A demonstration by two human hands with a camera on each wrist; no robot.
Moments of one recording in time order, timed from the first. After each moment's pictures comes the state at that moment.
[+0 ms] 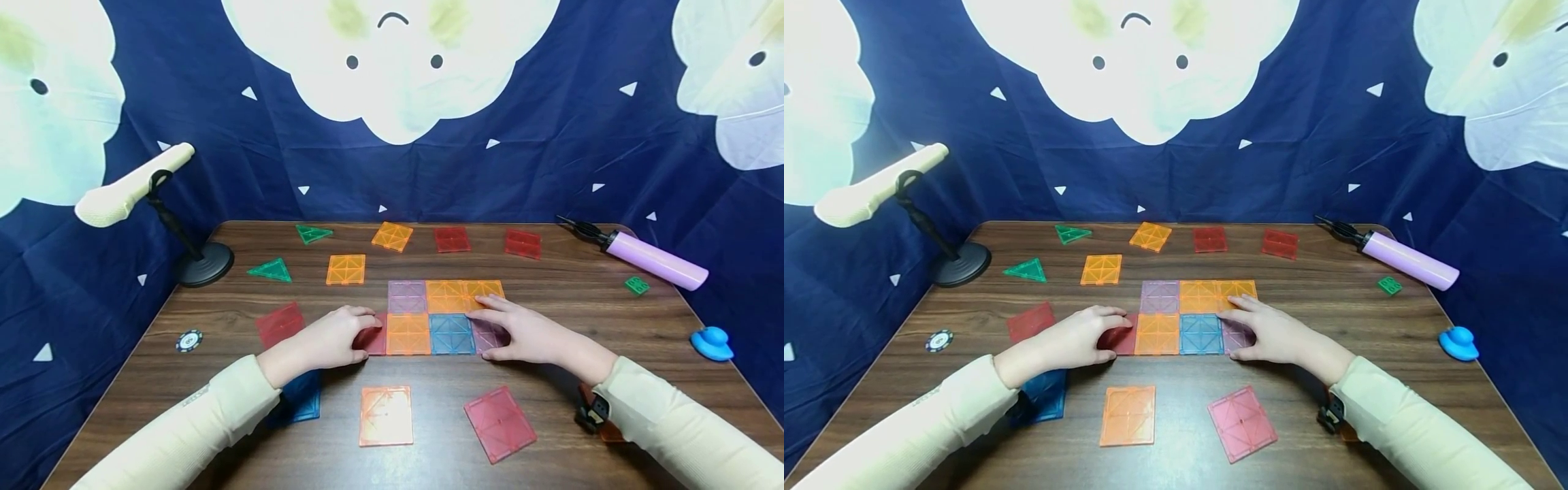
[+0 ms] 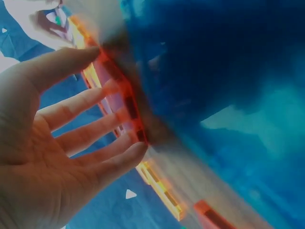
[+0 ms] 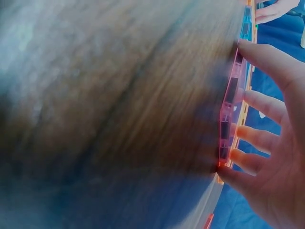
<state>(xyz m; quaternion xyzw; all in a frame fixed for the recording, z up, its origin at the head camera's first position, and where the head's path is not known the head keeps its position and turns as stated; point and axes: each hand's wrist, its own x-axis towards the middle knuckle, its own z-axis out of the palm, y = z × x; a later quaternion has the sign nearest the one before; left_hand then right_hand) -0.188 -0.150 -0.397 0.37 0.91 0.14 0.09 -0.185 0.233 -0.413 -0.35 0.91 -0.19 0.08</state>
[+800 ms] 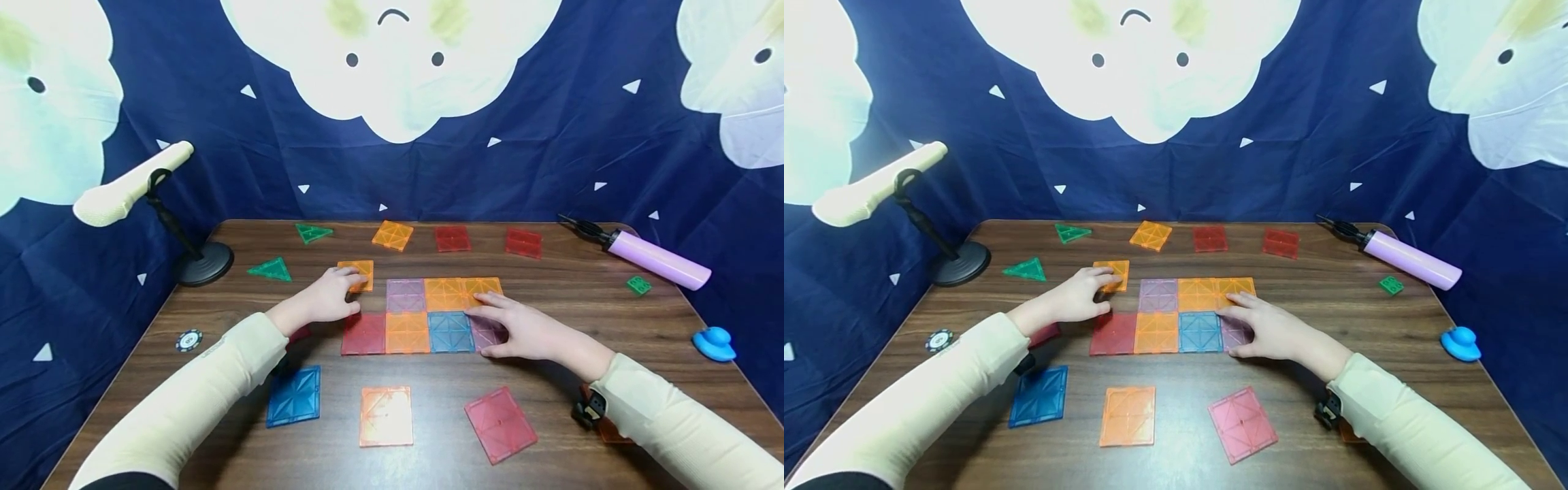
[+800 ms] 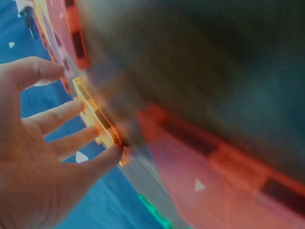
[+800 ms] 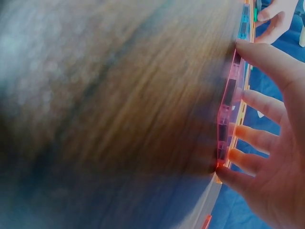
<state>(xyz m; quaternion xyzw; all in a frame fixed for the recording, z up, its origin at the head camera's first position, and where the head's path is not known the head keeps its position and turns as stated) -0.261 -0.167 -0.402 0.29 0.94 0.14 0.11 -0.191 0.230 -0.412 -0.36 0.91 -0.19 0.07</state>
